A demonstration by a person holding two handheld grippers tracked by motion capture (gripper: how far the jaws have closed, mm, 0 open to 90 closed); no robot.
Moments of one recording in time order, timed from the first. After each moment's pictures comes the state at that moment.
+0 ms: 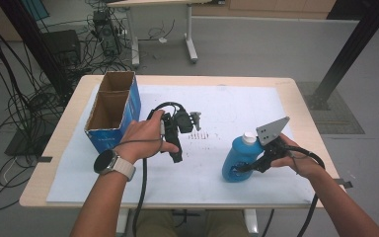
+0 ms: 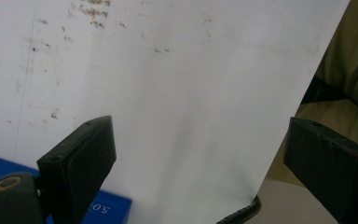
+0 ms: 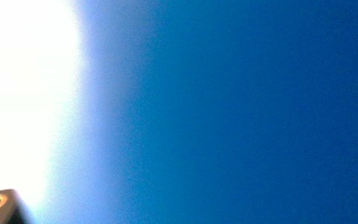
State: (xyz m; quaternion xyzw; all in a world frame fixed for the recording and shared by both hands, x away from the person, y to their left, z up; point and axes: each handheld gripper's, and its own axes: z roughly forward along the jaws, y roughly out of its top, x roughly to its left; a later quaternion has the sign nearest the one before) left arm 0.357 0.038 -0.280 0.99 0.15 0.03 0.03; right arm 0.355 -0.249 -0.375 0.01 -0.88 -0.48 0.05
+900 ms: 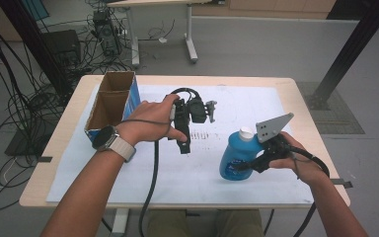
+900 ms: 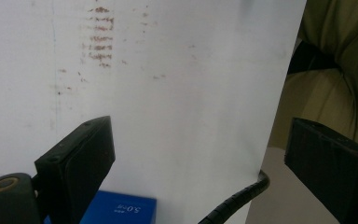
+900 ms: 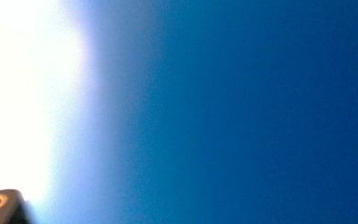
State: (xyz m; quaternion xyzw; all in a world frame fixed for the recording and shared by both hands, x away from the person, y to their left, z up) left arm 0.360 0.008 -0.237 1.00 0.06 0.03 0.01; right arm 0.328 -0.234 -0.331 -0.05 -0.89 -0.46 0.01
